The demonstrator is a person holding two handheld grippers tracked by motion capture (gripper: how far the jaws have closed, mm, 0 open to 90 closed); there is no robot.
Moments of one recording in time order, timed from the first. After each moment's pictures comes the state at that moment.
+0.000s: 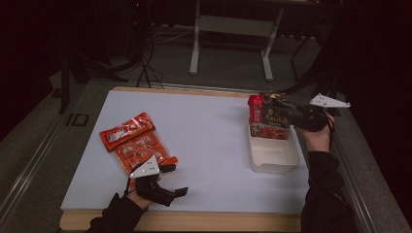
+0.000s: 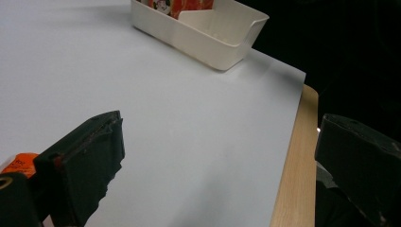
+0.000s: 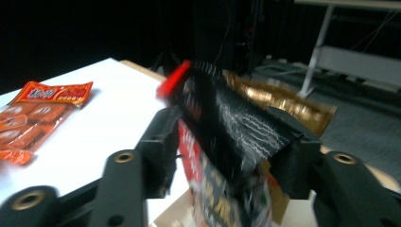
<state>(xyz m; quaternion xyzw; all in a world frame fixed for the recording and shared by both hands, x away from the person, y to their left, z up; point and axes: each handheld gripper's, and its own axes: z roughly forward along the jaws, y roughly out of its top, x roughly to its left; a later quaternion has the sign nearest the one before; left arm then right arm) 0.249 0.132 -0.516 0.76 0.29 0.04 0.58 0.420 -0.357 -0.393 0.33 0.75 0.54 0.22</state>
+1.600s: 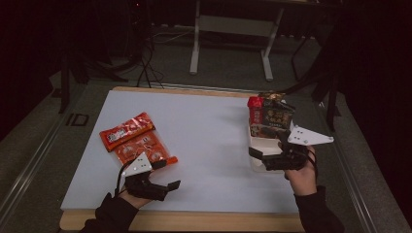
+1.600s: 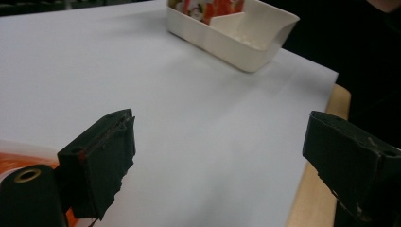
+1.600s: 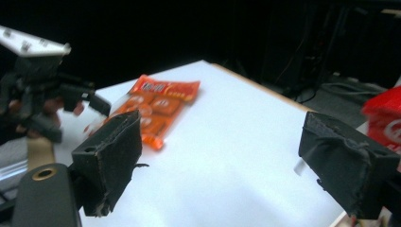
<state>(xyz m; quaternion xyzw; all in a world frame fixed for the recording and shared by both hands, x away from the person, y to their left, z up) 0.244 0.151 -0.492 0.77 0.32 0.09 0.54 0.303 -0.269 -0.393 0.24 0.77 0.57 0.16</state>
